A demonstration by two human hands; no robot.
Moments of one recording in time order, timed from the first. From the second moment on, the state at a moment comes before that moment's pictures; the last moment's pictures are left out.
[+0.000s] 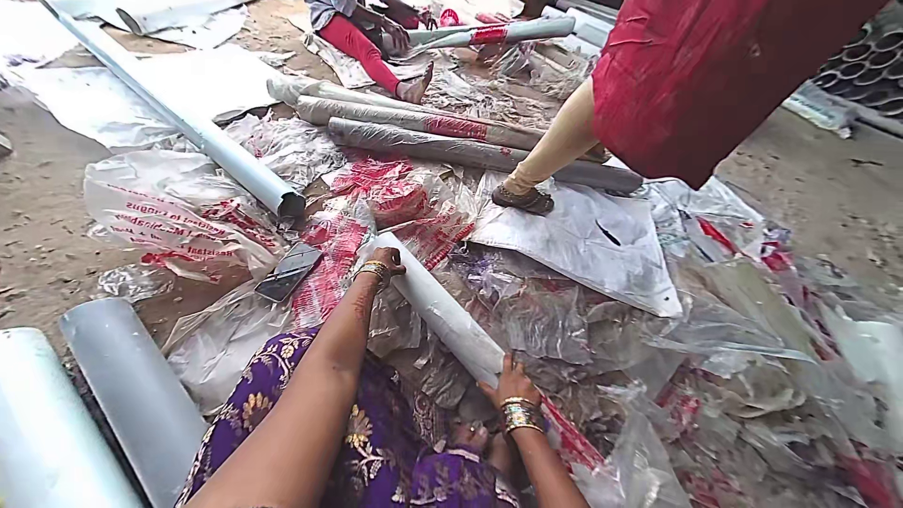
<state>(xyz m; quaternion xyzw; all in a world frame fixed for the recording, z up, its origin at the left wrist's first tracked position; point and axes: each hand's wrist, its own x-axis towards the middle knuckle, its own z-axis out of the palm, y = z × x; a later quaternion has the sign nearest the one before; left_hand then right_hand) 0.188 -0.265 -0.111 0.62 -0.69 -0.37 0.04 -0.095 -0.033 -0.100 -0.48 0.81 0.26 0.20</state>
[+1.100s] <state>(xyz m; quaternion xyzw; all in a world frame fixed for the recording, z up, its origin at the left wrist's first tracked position) 0.202 -0.271 -0.130 0.63 -0.62 -0.44 0.14 -0.095 -0.034 -0.099 -0.49 0.81 0.26 0.20</state>
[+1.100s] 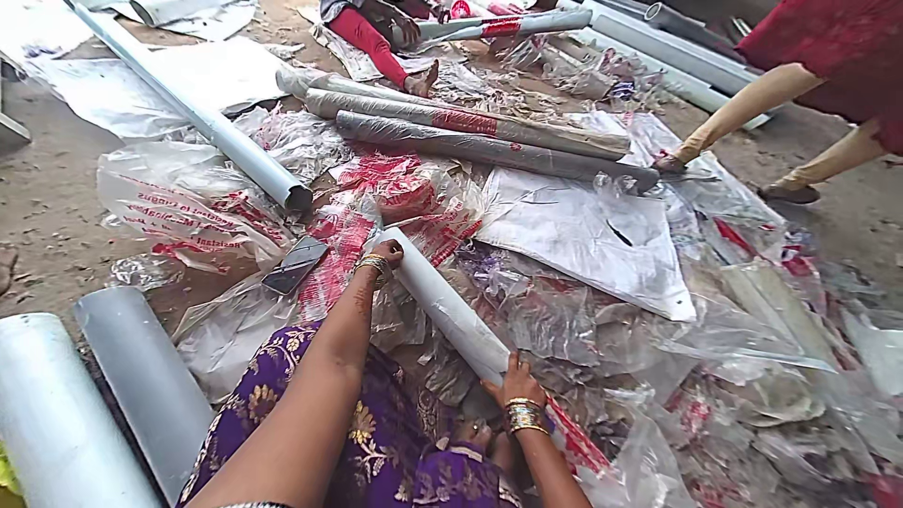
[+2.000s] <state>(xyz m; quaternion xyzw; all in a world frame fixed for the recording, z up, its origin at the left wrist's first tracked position) 0.195 -0.254 -0.122 0.63 -0.67 -0.38 0.08 -0.095 -0.033 -0.099 -0.49 0.81 0.25 0.20</state>
